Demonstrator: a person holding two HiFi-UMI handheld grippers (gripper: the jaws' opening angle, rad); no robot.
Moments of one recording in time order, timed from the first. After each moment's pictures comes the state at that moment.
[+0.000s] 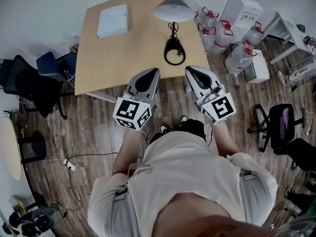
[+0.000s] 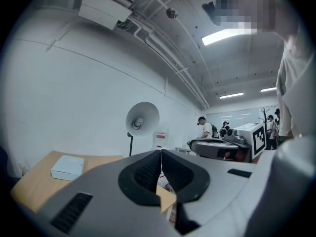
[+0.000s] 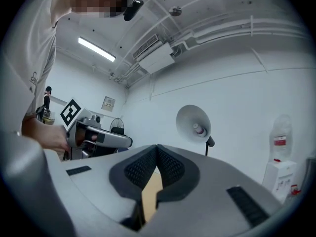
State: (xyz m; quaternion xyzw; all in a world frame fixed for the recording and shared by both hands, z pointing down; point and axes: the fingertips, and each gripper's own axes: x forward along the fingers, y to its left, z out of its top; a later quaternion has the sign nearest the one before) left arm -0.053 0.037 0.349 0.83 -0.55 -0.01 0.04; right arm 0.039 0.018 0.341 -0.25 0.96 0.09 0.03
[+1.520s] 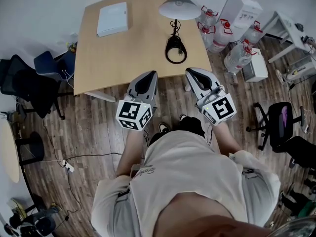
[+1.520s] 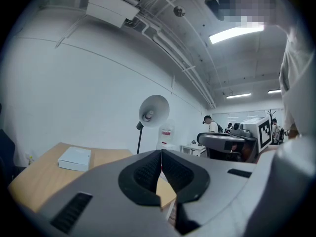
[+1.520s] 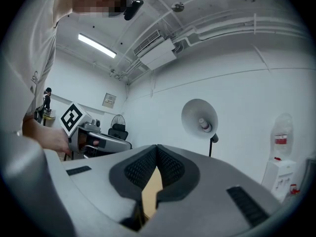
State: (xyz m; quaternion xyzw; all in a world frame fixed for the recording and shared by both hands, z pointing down) left arm -0.082 0.044 0.386 0.81 -0.58 -0.01 0.08; right arm 0.023 0.026 0.357 -0.24 0.97 0.09 0.01
